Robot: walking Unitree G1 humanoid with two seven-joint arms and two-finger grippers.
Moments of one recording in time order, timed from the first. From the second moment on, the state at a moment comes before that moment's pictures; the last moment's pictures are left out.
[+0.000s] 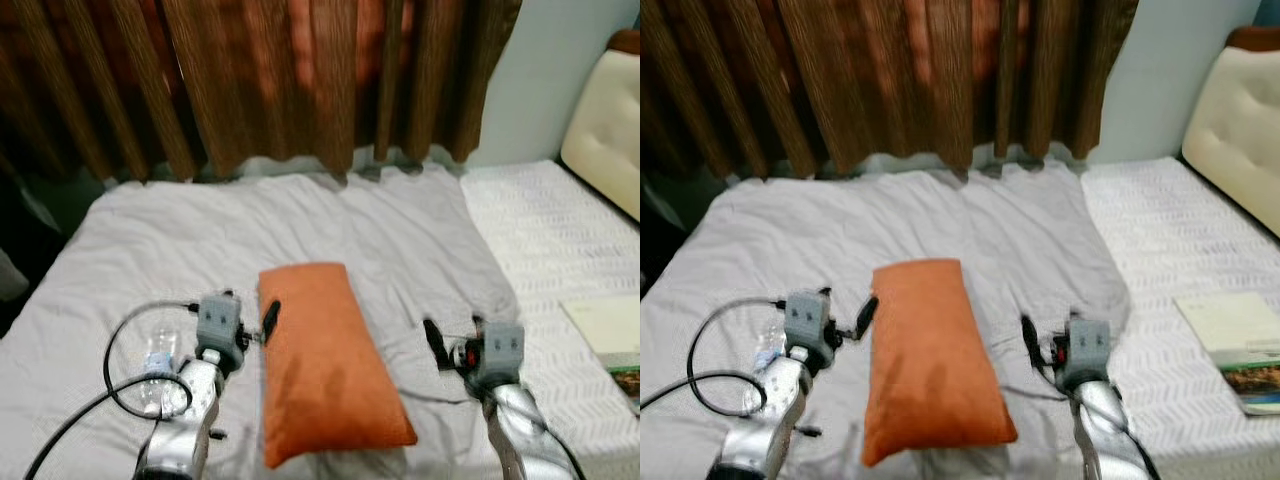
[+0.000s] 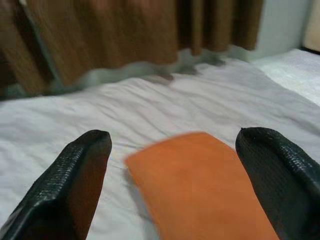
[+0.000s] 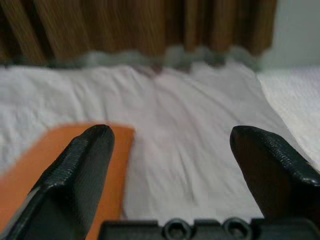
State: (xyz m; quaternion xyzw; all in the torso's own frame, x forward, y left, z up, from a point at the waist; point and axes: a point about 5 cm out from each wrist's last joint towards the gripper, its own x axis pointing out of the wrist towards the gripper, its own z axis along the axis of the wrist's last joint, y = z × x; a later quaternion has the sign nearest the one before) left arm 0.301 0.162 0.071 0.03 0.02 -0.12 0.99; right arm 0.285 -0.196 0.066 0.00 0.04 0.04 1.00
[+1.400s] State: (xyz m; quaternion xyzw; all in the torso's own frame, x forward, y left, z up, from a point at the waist) left arm 0.389 0.119 0.136 -0.35 0.11 -0.17 0.91; right arm 0.368 -0.182 0.104 0.23 0.08 0.04 0.97
